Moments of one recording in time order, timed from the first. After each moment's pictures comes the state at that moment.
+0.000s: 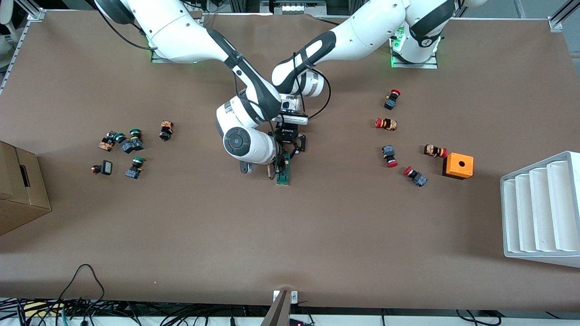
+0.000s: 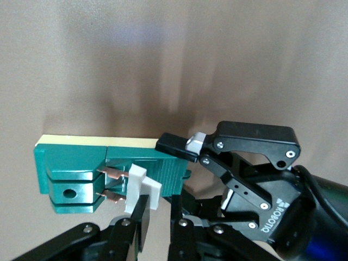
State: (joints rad) left arm -0.60 0.91 -0.46 -1.77 2.09 2.10 -2.60; right arm 0.55 0.80 0.14 -1.43 0.31 2.20 1.95
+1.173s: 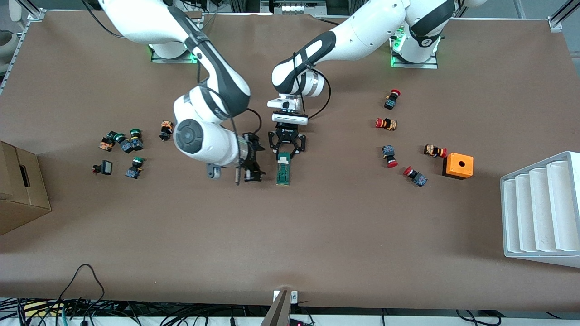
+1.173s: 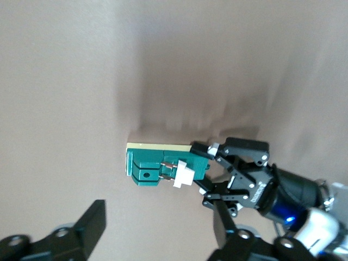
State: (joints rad) left arm -0.60 0.91 -0.46 -1.77 2.09 2.10 -2.60; right arm 0.41 0.62 0.14 -1.44 0.31 2.06 1.84
